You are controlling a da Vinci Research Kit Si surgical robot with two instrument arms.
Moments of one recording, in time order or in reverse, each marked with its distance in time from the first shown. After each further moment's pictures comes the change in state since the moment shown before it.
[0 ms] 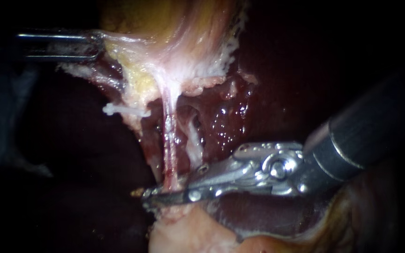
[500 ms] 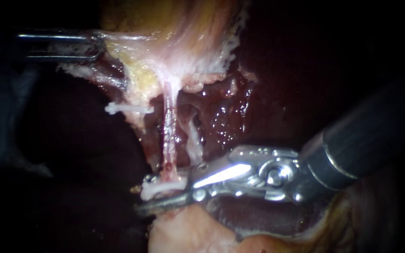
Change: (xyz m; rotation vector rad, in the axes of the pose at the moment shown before) right arm 0.000 0.001 0.002 0.070 0.127 -0.078; left arm 0.000 0.000 0.000 0.001 0.001 0.001
